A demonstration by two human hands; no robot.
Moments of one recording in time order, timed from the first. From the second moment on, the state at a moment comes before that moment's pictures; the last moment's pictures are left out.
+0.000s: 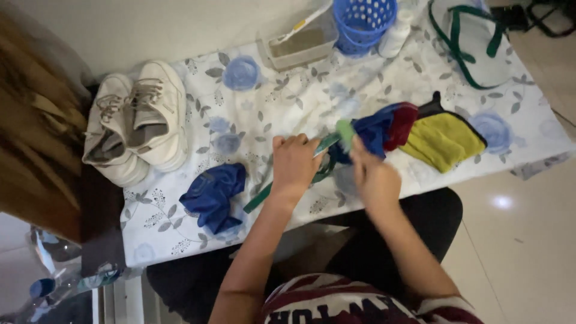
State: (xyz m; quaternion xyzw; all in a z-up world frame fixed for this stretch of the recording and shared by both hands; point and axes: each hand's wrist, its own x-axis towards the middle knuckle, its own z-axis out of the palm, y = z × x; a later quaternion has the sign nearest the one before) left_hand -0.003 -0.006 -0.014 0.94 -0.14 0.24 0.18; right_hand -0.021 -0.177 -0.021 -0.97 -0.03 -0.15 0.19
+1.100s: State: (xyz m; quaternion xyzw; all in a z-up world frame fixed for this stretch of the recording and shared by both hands) left_hand -0.025 0.016 0.052 0.86 -0.18 0.37 0.29; right_hand -0.010 -0.218 -0.067 -0.85 -0.06 -0.18 0.48
